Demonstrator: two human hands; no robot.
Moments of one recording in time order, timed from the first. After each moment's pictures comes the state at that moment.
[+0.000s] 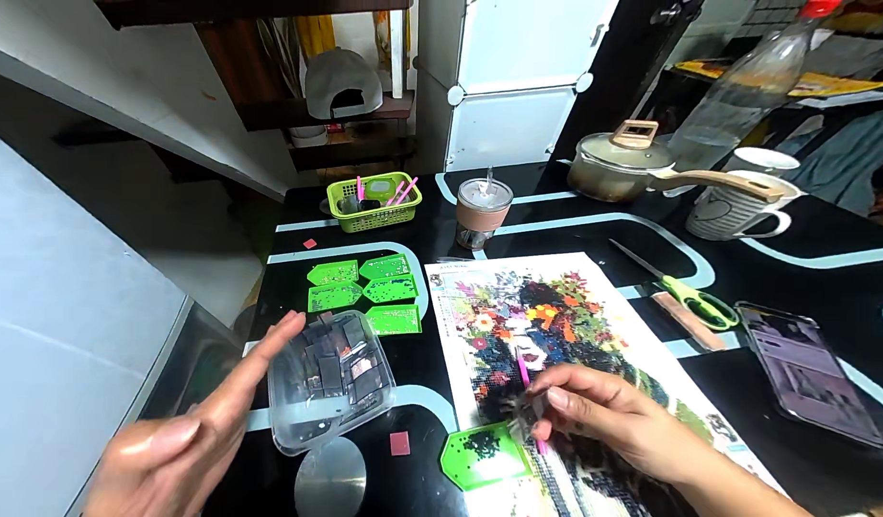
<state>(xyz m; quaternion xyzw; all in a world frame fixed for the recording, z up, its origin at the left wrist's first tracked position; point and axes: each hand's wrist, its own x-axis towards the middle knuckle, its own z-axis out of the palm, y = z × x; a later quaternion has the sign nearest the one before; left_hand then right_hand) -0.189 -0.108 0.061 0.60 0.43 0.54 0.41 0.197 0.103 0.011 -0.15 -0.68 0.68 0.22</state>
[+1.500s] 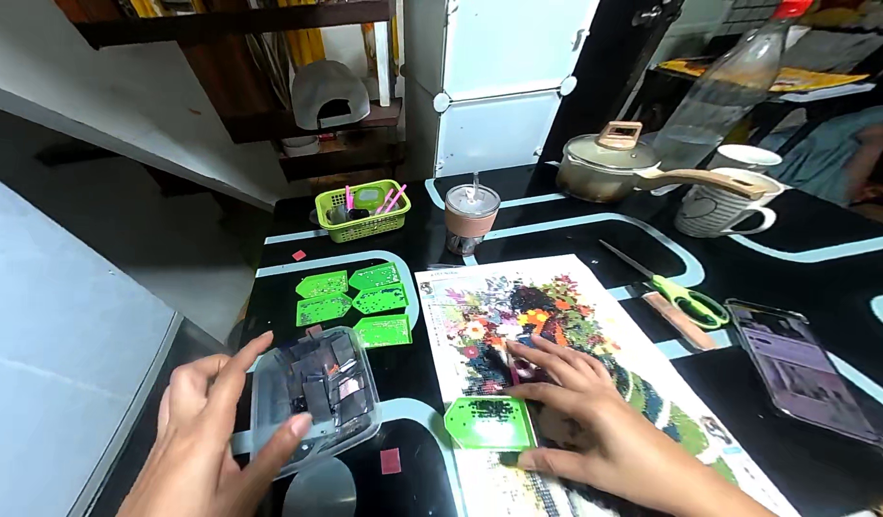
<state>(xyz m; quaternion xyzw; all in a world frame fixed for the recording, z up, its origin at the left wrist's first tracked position) -0.157 -0.104 0.075 0.57 0.78 0.27 0.00 0.199 0.101 0.002 -0.25 -0.93 0.17 0.22</state>
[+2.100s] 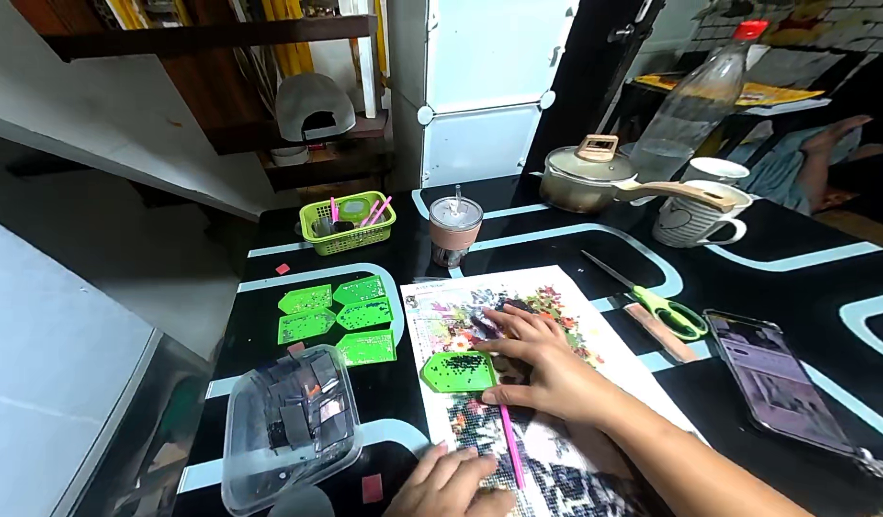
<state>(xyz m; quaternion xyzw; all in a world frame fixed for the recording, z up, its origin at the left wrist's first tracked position) -0.011 -0.043 0.016 0.80 0.49 0.23 0.26 0.172 0.168 0.008 -0.32 -0.92 0.21 0.12</state>
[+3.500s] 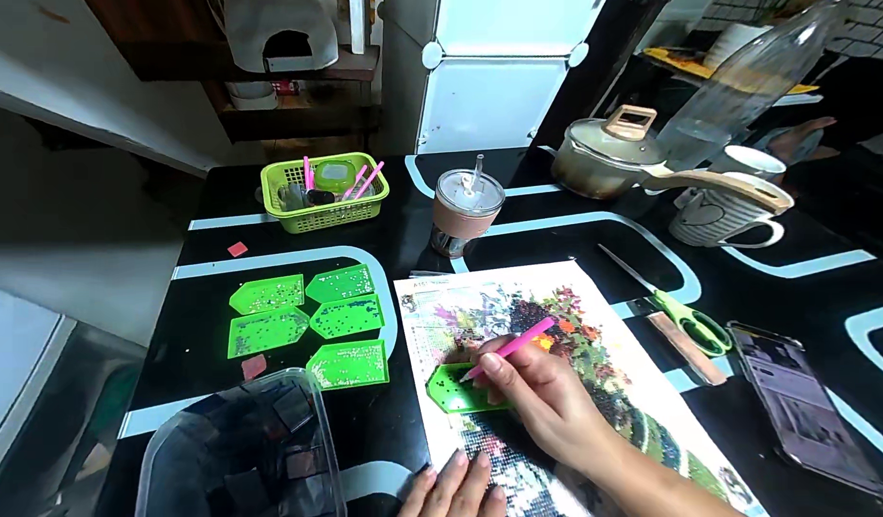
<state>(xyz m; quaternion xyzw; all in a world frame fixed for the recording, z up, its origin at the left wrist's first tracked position) -0.017 -0.028 -0.012 0.78 0.54 0.21 0.24 0.130 0.154 -0.008 -0.25 -0.80 0.43 0.33</state>
